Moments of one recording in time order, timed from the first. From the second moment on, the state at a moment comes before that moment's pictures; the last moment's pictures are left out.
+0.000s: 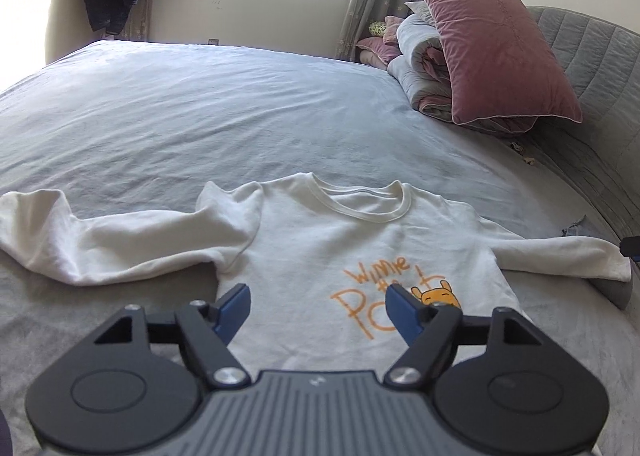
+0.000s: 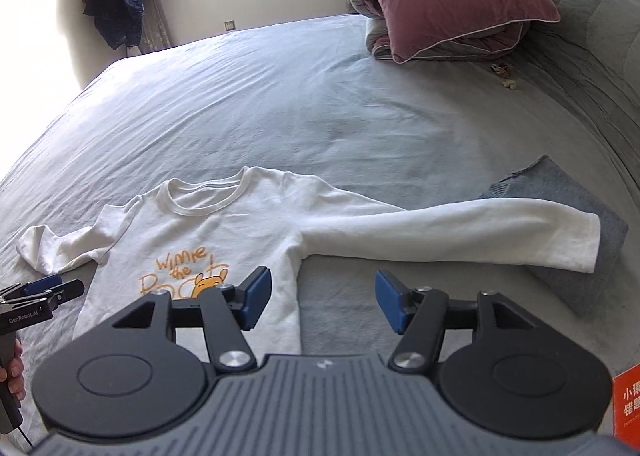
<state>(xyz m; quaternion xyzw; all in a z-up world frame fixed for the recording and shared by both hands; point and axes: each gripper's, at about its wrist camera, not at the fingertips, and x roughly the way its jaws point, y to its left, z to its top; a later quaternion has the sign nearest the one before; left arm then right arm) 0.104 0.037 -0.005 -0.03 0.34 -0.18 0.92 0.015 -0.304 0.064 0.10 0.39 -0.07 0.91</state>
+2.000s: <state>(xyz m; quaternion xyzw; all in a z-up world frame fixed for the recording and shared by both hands) 0.210 0.222 -0.093 -0.32 0.14 0.33 0.88 0.206 -0.070 -0.050 0.05 0.43 0.16 0.89</state>
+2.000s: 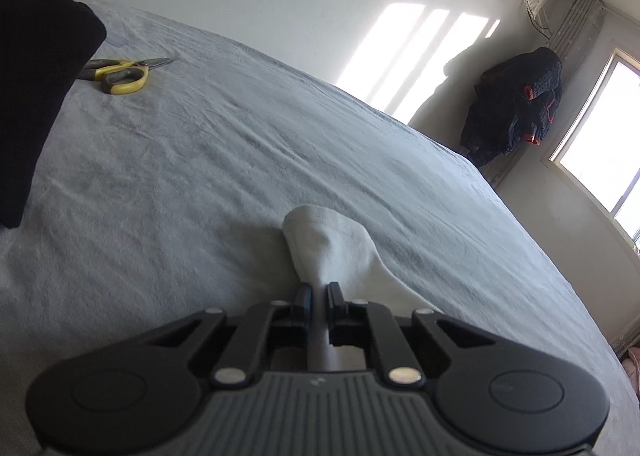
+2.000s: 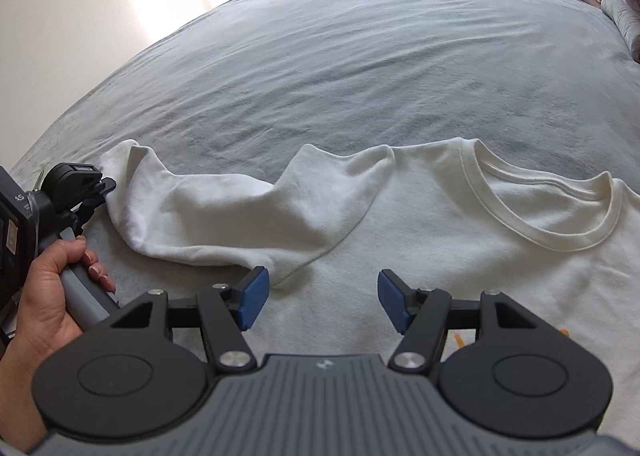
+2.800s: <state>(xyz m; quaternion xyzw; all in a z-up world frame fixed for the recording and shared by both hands) 0.209 0.172 -0.059 -0.19 0.15 0.38 0.89 0.214 -0.066 -0.055 0.05 0.43 0.14 0.89</state>
